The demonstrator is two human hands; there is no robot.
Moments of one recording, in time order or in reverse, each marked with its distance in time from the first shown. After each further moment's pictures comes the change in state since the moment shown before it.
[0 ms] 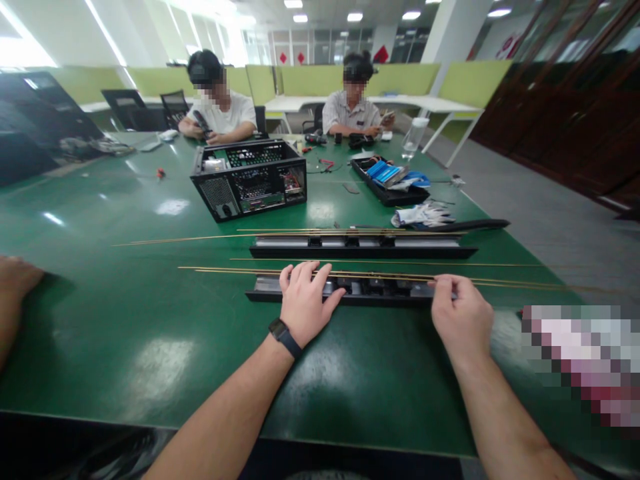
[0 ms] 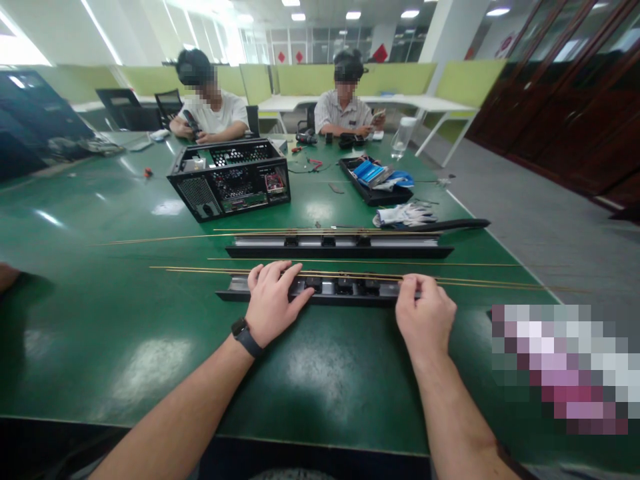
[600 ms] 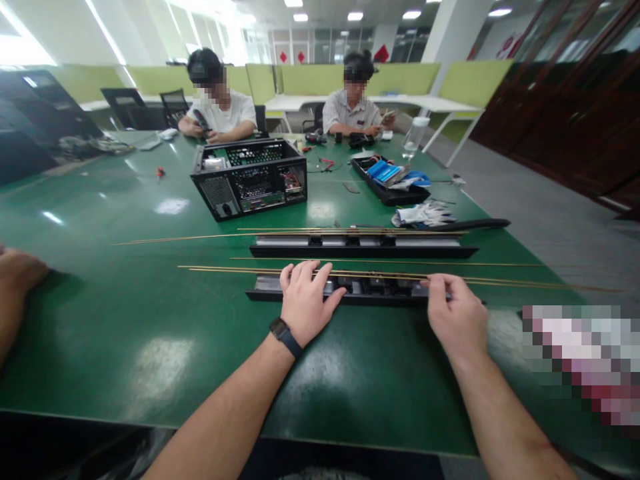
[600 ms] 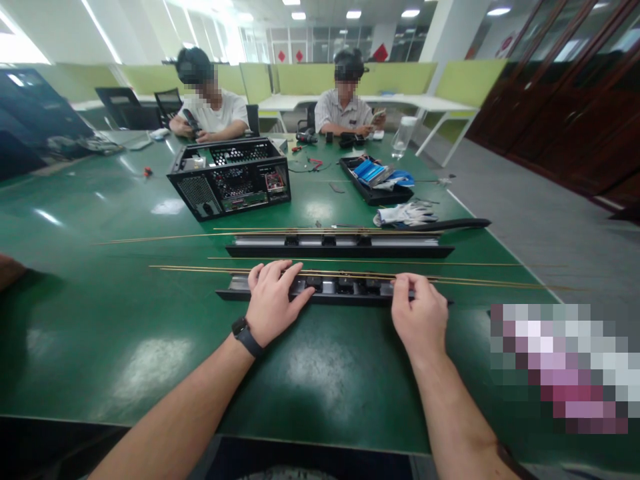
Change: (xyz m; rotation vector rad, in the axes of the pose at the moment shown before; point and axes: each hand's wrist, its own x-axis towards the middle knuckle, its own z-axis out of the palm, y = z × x) left_hand 0.000 0.001 -0.001 -0.007 -0.002 0.004; right_hand -0.005 -0.004 -0.001 0.071 -0.069 -0.038
